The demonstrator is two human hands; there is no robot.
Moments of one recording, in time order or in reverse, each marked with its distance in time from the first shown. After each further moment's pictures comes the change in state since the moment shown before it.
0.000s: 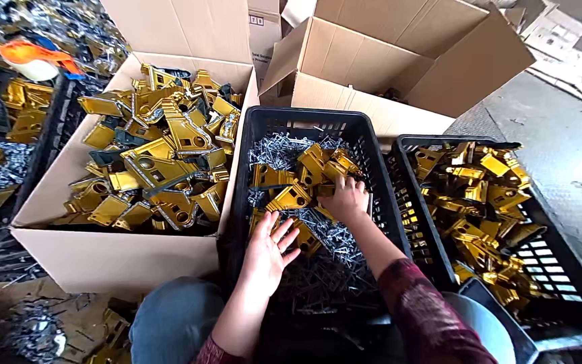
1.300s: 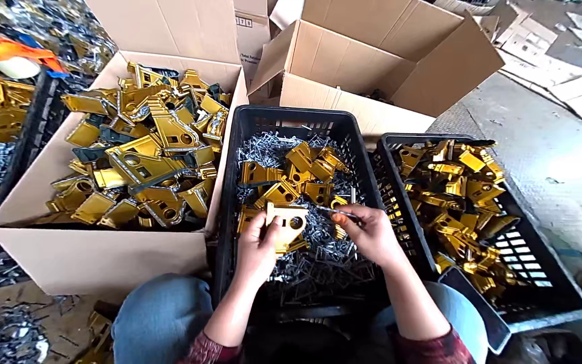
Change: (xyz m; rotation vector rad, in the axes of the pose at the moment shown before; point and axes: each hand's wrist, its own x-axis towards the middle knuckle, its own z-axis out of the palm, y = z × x) left_hand 0.014 -0.028 -0.017 0.642 -0.060 0.730; right_hand -0.111 0.041 -0.048 0.610 0.204 -0.527
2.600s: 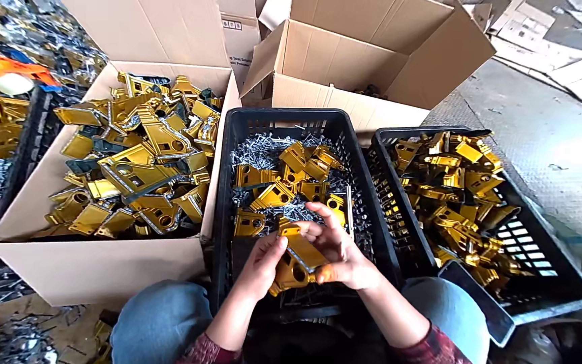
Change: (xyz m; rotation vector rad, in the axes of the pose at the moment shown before) left_hand -0.016 -0.001 0.003 -0.485 -0.483 0.091; right_hand -0.014 -0.026 0.046 1.153 -0.372 -0.106
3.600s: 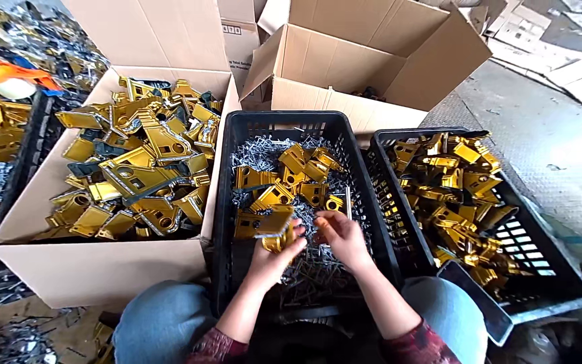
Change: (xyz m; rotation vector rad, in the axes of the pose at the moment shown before) left_hand 0.011 -0.019 0.011 0.111 0.283 -0.090; right_hand -0.004 0.000 -0.019 -0.746 0.735 0.446
